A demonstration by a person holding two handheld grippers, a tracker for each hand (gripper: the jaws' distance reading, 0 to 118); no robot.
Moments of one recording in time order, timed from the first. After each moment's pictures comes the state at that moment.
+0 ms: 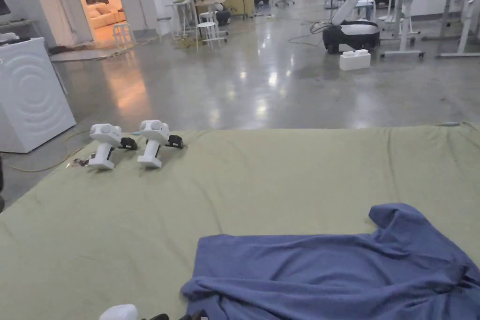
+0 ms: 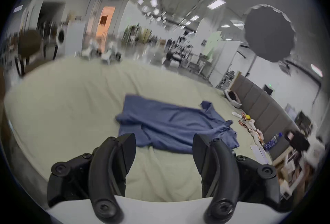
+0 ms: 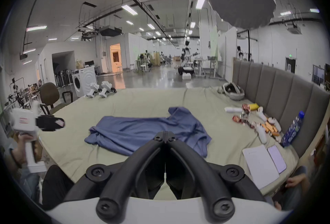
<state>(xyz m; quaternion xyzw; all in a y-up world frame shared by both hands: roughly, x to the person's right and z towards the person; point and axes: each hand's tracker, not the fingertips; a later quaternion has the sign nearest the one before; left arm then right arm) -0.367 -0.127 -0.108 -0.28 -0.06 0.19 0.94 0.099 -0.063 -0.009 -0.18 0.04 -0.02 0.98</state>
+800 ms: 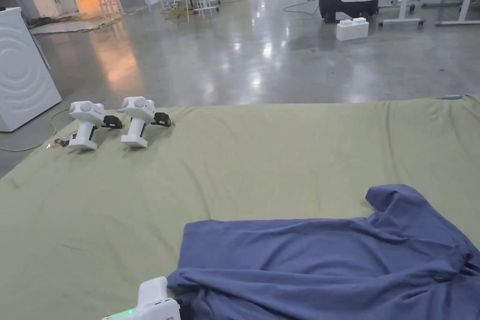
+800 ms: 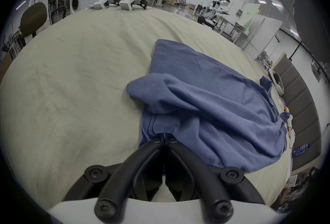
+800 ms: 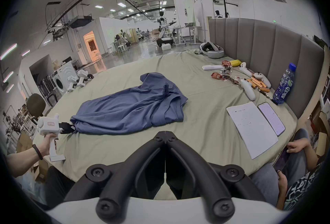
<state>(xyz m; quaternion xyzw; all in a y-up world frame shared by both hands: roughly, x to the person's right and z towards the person) -0.378 -0.253 -0.254 -0.43 0.03 0.16 0.89 0.171 -0.113 -0.017 -0.29 -0.04 -0.10 0.95</state>
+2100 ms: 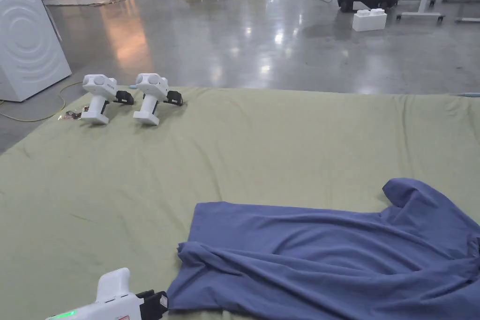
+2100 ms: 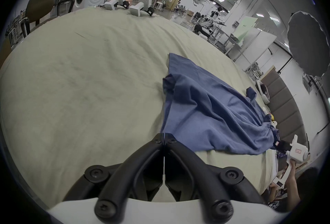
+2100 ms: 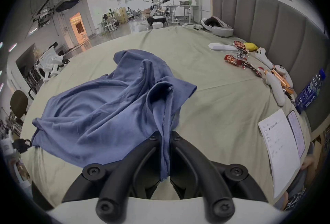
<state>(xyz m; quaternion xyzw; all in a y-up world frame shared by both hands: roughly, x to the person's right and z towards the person) -0.435 -0.219 -0.187 -0.40 0.00 0.21 0.89 0.179 -0.194 -0.196 -0.39 -0.07 -0.07 0.92</state>
